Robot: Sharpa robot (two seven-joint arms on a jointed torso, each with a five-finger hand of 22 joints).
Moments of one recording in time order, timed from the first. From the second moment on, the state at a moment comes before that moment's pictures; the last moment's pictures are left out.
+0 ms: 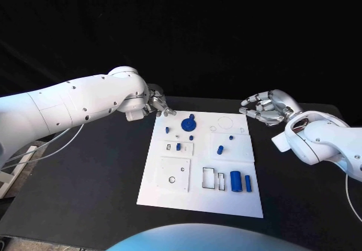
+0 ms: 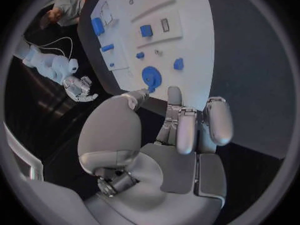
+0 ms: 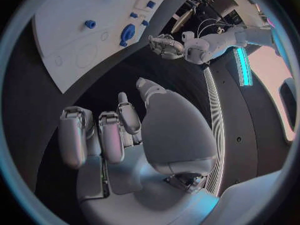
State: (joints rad) left arm 1.36 -0.69 -0.06 1.24 -1.01 0.20 -0.51; left_hand 1.07 -0.22 0.49 0.29 0.18 0.71 0.14 0.68 0.38 1.05 0.07 1.02 0.59 1.47 -0.01 1.49 1.31 0.07 1.36 0.09 1.38 1.25; right arm 1.27 -0.88 -0.15 1.53 -0.76 -0.50 0.05; right_hand 1.34 -0.15 0.28 0.26 0.24 0.82 0.18 0.21 0.48 1.27 0.09 1.35 1.24 1.47 0.02 1.53 1.31 0.03 1.47 0.13 1.42 1.31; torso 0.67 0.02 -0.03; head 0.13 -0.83
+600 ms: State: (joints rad) left arm 1.35 -0.62 -0.07 1.11 -1.08 0.26 -0.50; left_hand 1.05 -0.17 0.44 0.29 0.18 0.75 0.13 0.71 0.37 1.07 0.05 1.03 0.59 1.47 -0.02 1.49 1.31 0.07 1.37 0.08 1.38 1.26; right arm 1.27 -0.88 -0.15 1.53 -0.76 -0.50 0.05; right_hand 1.34 -0.15 0.28 0.26 0.24 0.82 0.18 0.20 0.48 1.27 0.09 1.35 1.24 1.47 0.02 1.52 1.31 0.03 1.47 0.13 1.42 1.31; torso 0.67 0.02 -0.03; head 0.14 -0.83
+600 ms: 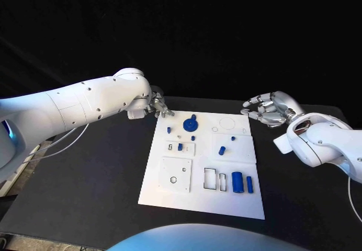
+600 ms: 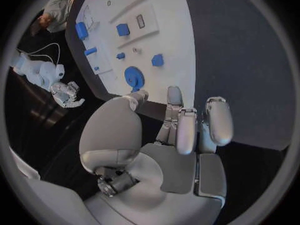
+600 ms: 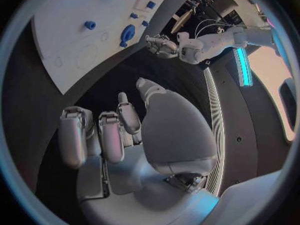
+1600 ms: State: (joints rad) left arm 1.33 -0.60 -0.09 1.10 -1.03 0.38 -0.51; left_hand 1.07 -0.15 0.42 0.29 0.18 0.79 0.11 0.69 0.36 1.11 0.04 1.06 0.64 1.47 -0.02 1.49 1.31 0.07 1.38 0.08 1.38 1.28; right arm 1.27 -0.88 -0.15 1.53 -0.76 -0.50 0.05; right_hand 1.34 -0.15 0.28 0.26 0.24 0.82 0.18 0.20 0.48 1.27 0.09 1.35 1.24 1.47 0.02 1.52 1.31 0.03 1.47 0.13 1.42 1.31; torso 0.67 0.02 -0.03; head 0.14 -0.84
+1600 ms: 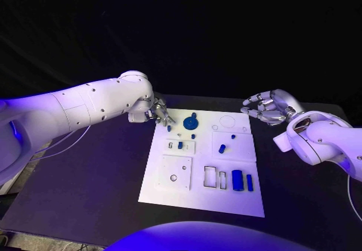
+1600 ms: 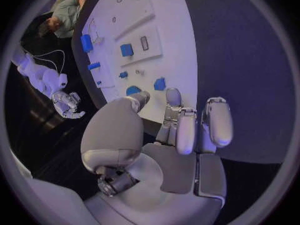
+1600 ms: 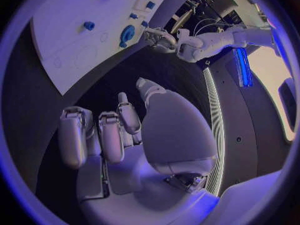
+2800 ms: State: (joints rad) left arm 1.33 -0.59 -0.09 1.09 -1.01 0.38 -0.51; left_hand 1.19 -0.13 0.47 0.26 0.18 0.83 0.10 0.68 0.34 1.14 0.02 1.08 0.67 1.47 -0.03 1.49 1.31 0.07 1.38 0.07 1.39 1.29; right arm 1.27 -0.87 -0.15 1.53 -0.77 -0.50 0.05; right_hand 1.34 -0.15 0.28 0.26 0.24 0.82 0.18 0.21 0.48 1.27 0.09 1.35 1.24 1.47 0.02 1.52 1.31 0.03 1.47 0.13 1.42 1.31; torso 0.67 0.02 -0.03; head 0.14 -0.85
